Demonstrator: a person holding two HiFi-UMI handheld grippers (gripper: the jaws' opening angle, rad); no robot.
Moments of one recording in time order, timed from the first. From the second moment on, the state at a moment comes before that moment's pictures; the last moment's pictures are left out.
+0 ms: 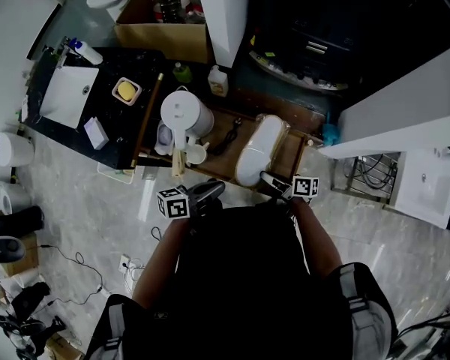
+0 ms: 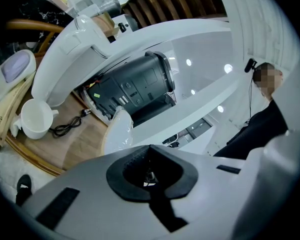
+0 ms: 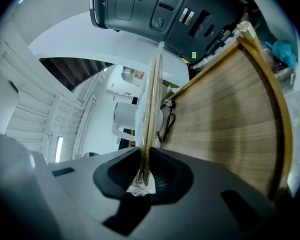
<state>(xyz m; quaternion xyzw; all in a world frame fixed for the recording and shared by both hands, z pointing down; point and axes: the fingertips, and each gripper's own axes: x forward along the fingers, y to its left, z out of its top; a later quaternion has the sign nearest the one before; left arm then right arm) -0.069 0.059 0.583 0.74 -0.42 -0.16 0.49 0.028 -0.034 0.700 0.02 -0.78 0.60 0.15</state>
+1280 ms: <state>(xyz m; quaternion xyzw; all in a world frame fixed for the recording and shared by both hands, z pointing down) -0.068 0.036 0.588 0.79 -0.32 -0.10 0.51 0.035 -0.027 0.643 0.08 -0.81 0.58 0.03</state>
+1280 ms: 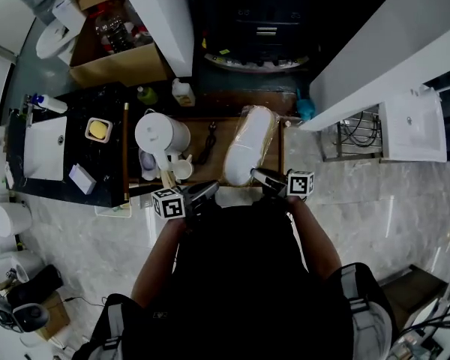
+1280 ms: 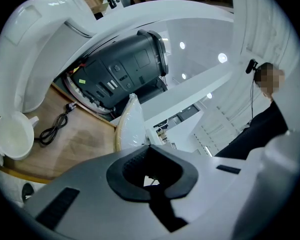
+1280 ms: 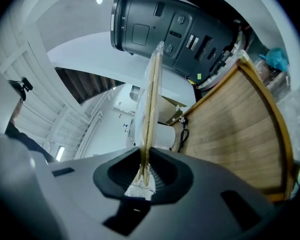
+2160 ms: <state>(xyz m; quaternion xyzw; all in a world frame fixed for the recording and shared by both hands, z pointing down) -0.063 0.031 0.593 0.82 -0.25 -0.06 0.51 0.049 -0.003 0.605 0.12 -0.82 0.56 -0.03</state>
